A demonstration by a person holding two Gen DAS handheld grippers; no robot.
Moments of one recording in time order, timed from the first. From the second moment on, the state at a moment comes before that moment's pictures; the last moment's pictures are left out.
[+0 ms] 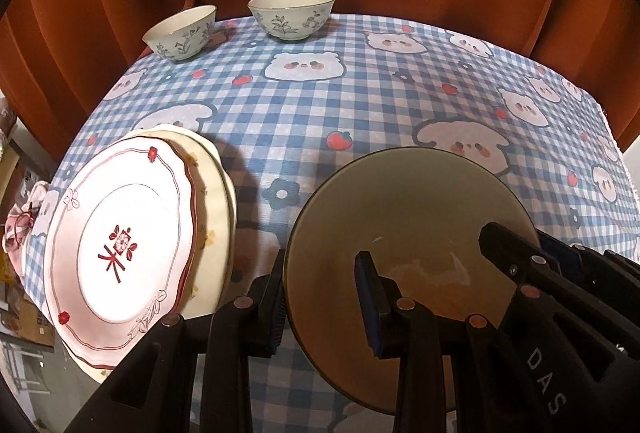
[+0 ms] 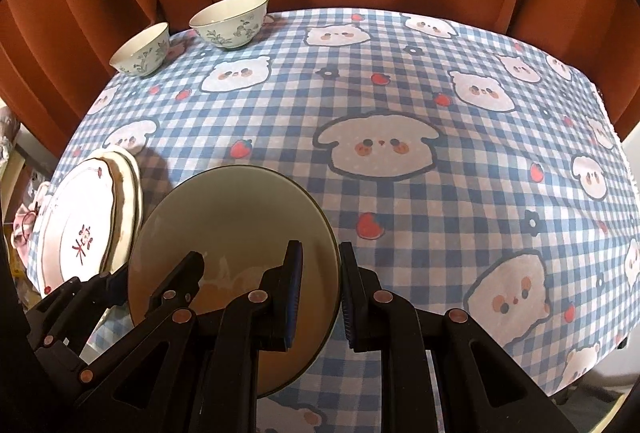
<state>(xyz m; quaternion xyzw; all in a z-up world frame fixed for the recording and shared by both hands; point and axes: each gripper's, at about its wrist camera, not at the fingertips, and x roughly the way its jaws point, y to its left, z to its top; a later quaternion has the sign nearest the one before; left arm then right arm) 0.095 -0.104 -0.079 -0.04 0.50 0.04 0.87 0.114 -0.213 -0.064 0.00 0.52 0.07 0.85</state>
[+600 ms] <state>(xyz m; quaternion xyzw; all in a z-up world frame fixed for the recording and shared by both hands) 0.096 -0.089 -0.066 -0.04 0.49 0.02 0.87 0.112 -0.215 -0.055 0.01 0.52 0.03 0.86</state>
